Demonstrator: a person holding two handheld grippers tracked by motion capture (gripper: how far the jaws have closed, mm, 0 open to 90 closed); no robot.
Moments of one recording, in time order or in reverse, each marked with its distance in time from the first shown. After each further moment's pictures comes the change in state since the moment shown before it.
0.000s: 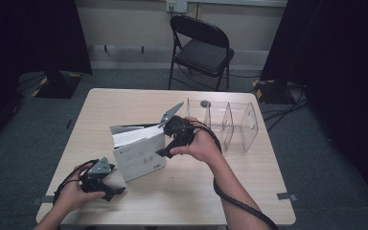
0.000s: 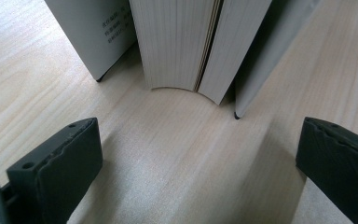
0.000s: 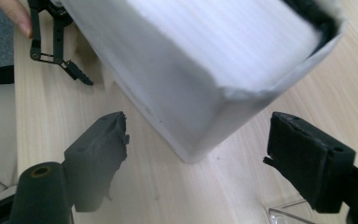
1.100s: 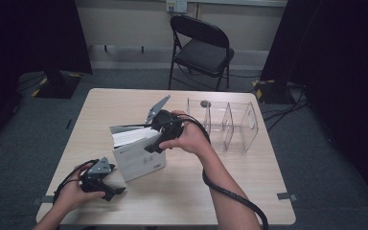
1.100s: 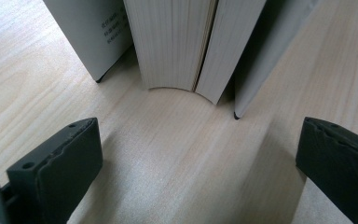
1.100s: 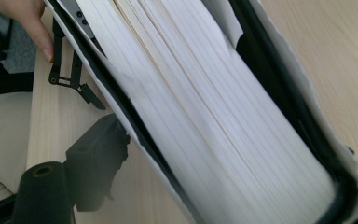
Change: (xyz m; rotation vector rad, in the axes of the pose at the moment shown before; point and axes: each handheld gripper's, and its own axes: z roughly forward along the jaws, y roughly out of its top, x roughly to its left) left arm 0.001 0.000 0.000 0.006 -0.003 0.006; right arm -0.002 0.033 0.013 -0.013 0.077 -0.078
